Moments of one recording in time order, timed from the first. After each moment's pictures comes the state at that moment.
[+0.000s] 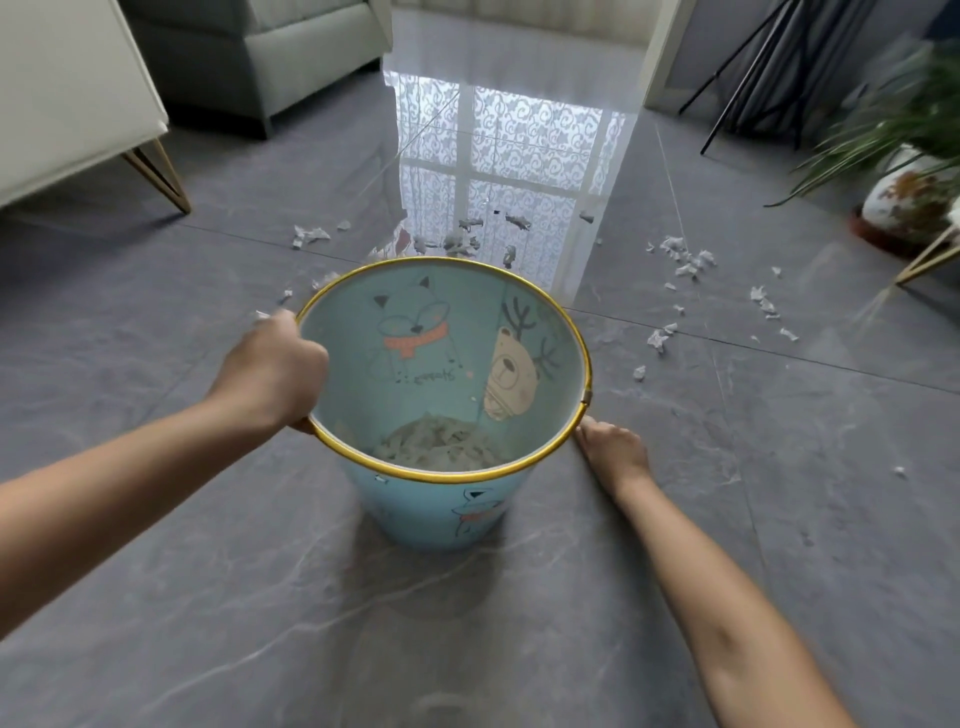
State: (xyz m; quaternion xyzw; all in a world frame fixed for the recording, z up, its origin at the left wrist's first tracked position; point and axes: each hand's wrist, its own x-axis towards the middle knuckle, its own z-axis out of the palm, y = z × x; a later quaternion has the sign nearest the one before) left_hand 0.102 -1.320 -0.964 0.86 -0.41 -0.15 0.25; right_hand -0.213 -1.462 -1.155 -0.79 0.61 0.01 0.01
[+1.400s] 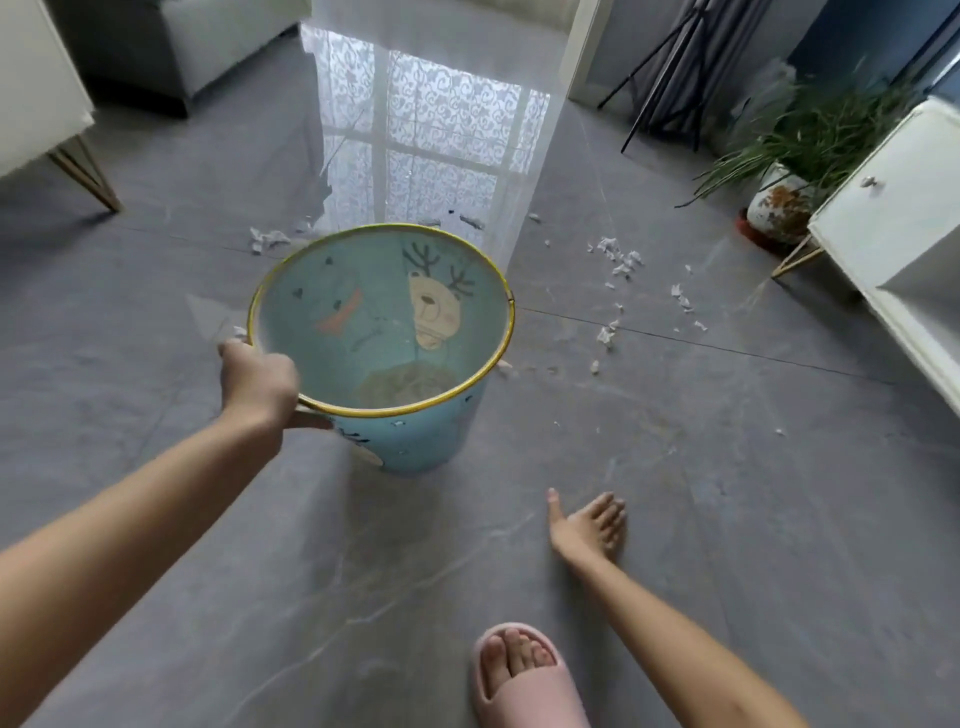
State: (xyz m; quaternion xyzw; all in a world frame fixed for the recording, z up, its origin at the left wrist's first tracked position) left_hand 0.172 -1.318 -0.946 0.74 -0.20 -0.38 0.52; right_hand -0.166 -1.311 -1.141 -0.42 0.88 -0.09 0.21
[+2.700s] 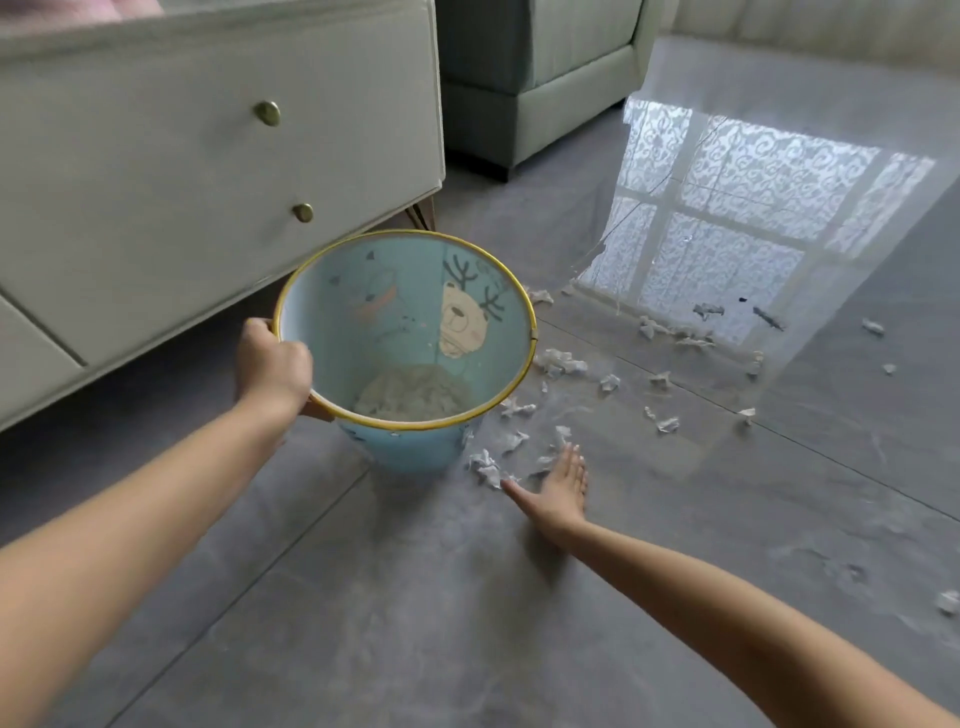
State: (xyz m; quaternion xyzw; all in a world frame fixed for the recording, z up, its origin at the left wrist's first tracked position) left_hand 0.334 -1.307 -0.927 0.87 -0.07 -0.06 0.48; right_hand 0.122 -1.455 -1.140 -0.77 0.52 -0.02 0.37
